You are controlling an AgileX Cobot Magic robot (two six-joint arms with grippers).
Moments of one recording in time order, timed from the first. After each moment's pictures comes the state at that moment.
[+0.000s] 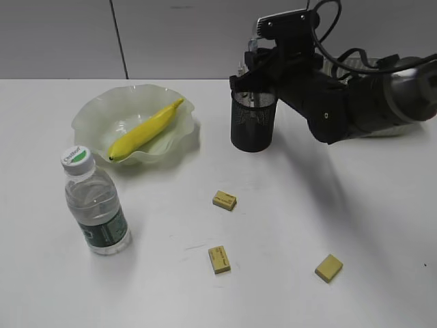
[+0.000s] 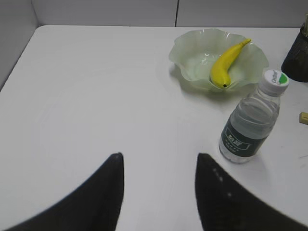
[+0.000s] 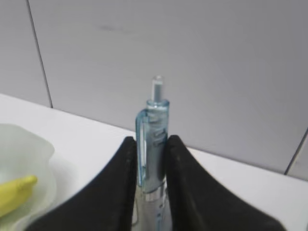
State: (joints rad) left arm -0.25 -0.01 -0.54 0.15 1.07 -0.23; right arm 0.48 2.10 -1.15 0.17 -0.75 -0.15
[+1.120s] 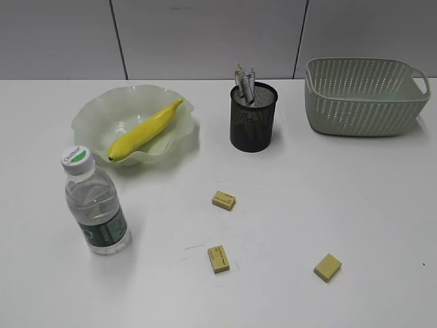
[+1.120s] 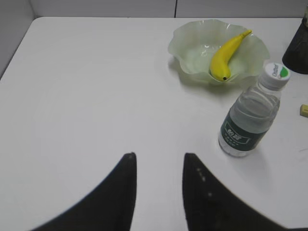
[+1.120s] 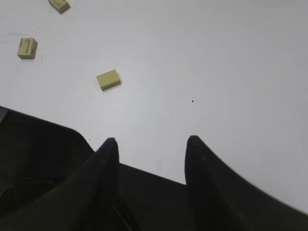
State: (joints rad) left arm -0.25 0.04 -0.54 0.15 1.06 -0.23; right arm 0.48 0.31 -0.58 -0.07 1.11 0.14
